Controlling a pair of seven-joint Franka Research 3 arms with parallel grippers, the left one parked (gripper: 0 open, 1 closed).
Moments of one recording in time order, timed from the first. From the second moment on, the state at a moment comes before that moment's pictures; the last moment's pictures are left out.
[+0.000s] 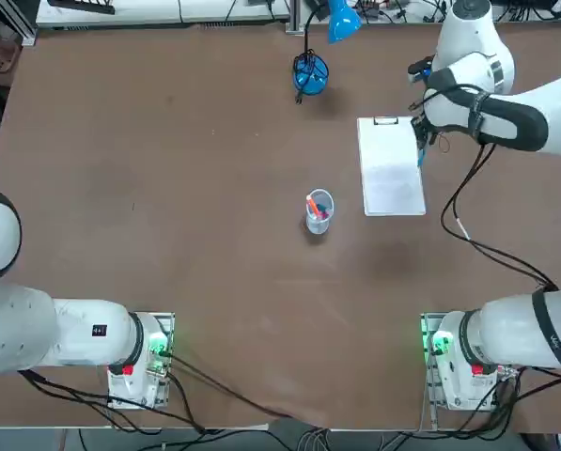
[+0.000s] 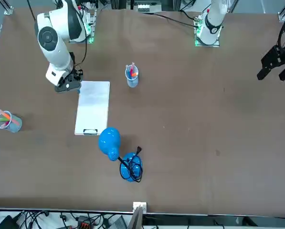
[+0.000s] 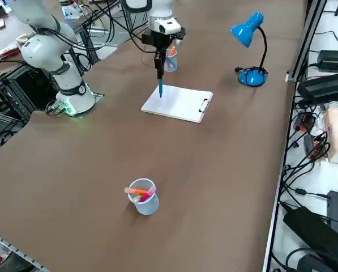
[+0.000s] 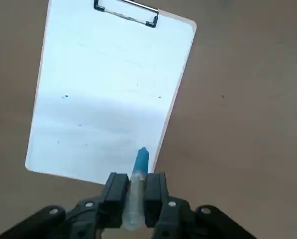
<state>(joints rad) 0.02 -0.08 0.29 -2.34 -0.13 2.16 0.12</state>
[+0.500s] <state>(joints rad) 0.02 0.01 0.29 -2.35 -0.13 2.24 0.16</state>
